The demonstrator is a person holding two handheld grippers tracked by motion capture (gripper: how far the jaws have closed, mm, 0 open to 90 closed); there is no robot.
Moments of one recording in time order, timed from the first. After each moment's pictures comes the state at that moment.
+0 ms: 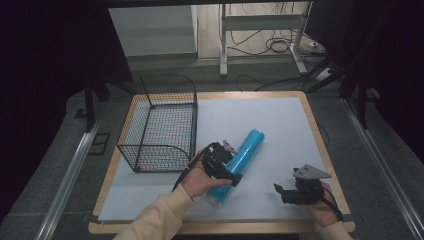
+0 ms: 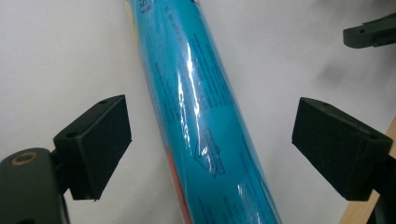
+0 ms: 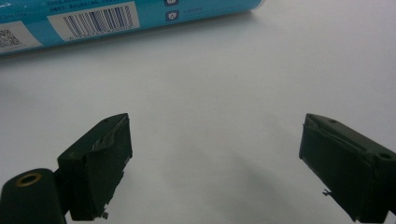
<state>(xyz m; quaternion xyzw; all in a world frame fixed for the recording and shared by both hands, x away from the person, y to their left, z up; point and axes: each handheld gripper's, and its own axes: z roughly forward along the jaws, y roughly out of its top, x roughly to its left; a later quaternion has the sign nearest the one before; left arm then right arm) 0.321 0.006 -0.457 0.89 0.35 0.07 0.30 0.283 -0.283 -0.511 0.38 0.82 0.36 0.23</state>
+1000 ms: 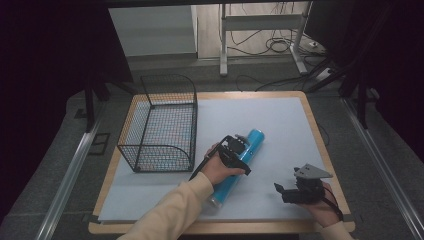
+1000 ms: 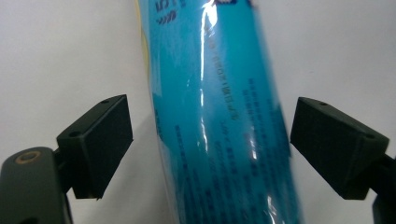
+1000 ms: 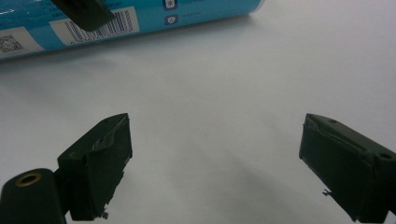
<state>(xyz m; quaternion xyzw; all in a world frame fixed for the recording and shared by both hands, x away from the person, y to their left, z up) 0.374 -0.037 -0.492 0.89 0.40 0.05 0.21 0.283 -0.284 -0.509 0.38 0.82 0.37 0.23</state>
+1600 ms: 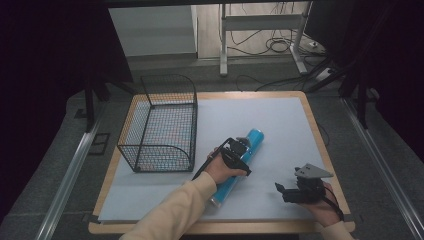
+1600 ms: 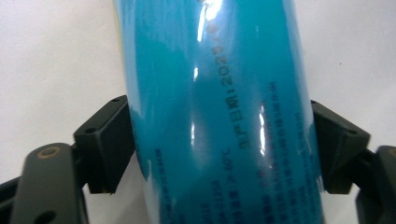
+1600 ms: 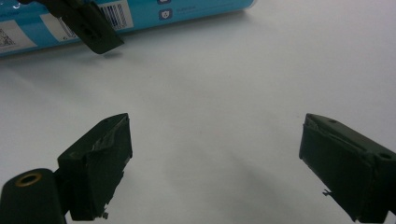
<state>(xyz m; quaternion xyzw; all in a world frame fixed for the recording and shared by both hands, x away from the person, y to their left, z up) 0.382 -0.046 -0.506 0.89 0.42 0.04 0.17 0.284 -0.285 -0.510 0.38 0.82 0.36 0.23</state>
